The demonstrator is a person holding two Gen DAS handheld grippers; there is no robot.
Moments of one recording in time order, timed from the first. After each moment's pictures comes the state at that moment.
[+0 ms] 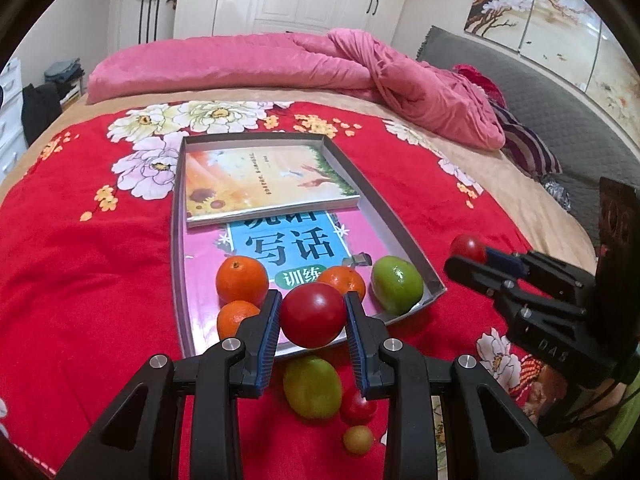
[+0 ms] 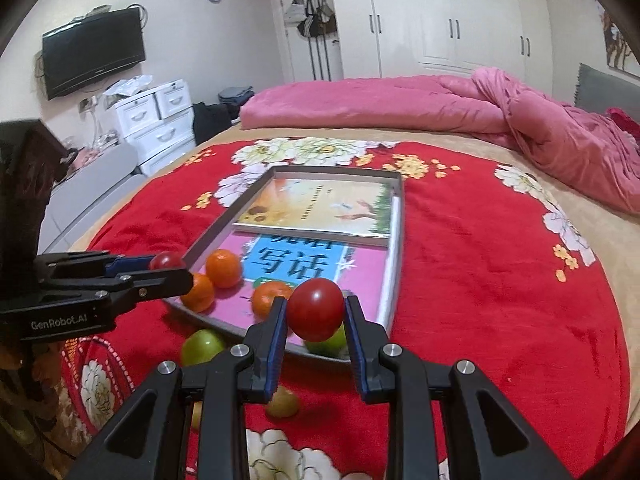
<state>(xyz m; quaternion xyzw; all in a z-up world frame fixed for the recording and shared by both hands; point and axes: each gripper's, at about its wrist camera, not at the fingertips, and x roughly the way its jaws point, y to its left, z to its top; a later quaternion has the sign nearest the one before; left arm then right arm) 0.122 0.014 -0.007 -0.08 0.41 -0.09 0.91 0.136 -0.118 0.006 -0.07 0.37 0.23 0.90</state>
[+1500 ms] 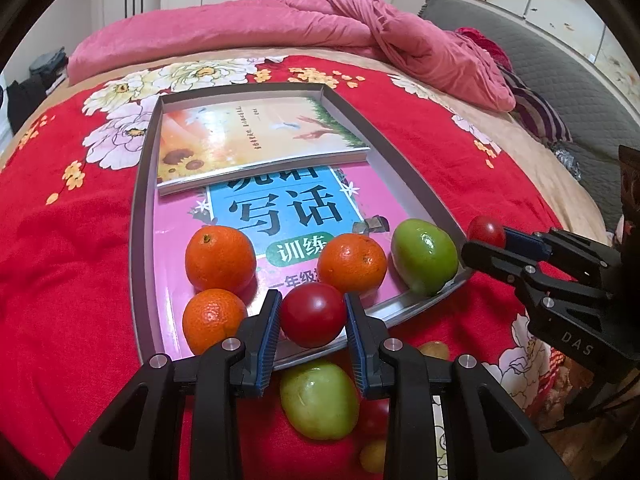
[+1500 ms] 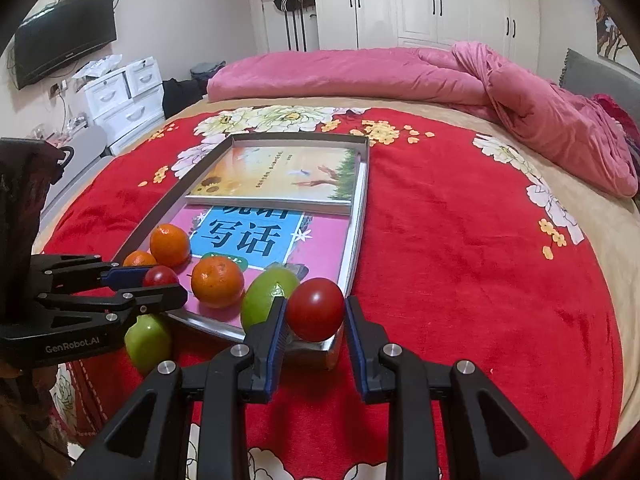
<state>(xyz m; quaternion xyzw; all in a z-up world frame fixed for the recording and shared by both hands) 0.152 0.001 -0.047 -0.06 0.46 -0.09 0.88 0.160 -0.126 -0.022 -0.09 0.42 0.19 0.88</state>
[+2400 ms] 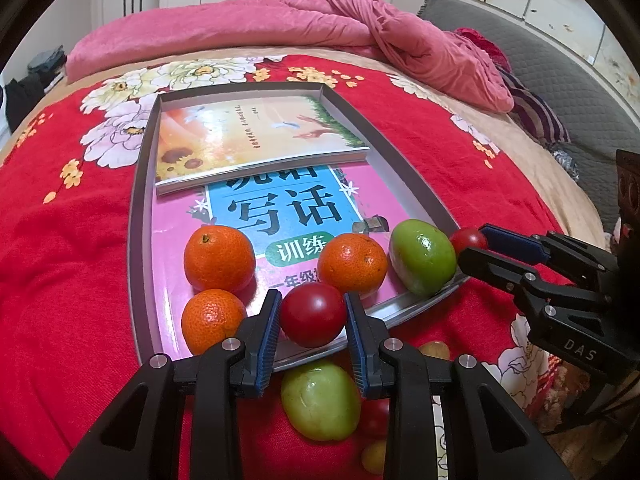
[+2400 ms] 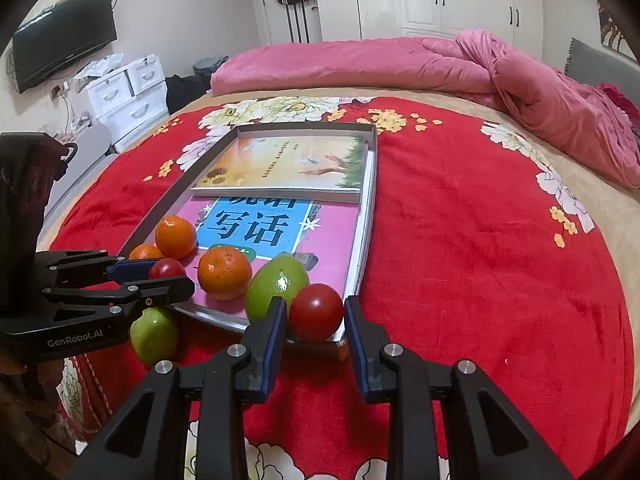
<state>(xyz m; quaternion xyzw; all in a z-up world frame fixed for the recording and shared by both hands) 0.153 0.001 -0.049 -0.06 0.46 -0.10 0.88 0.160 -0.127 -0.024 -0.08 0.43 0.20 0.88</state>
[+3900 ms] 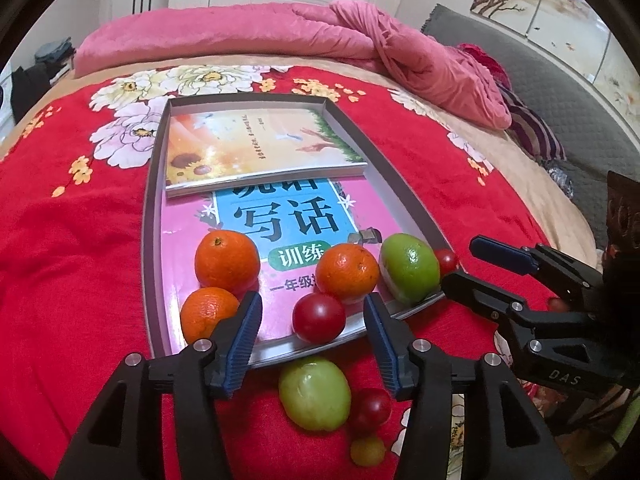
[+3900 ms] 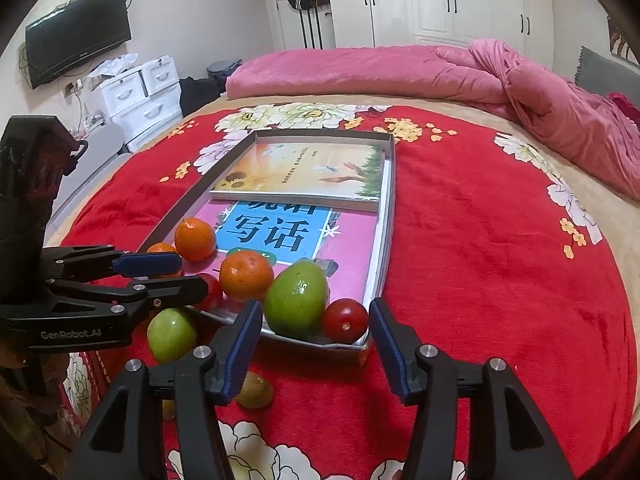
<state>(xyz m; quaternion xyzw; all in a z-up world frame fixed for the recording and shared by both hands) 0.144 0.011 -0.035 -0.09 0.45 -0.10 0.88 0.153 -0.119 -0.021 -0.08 0.41 0.22 0.88</state>
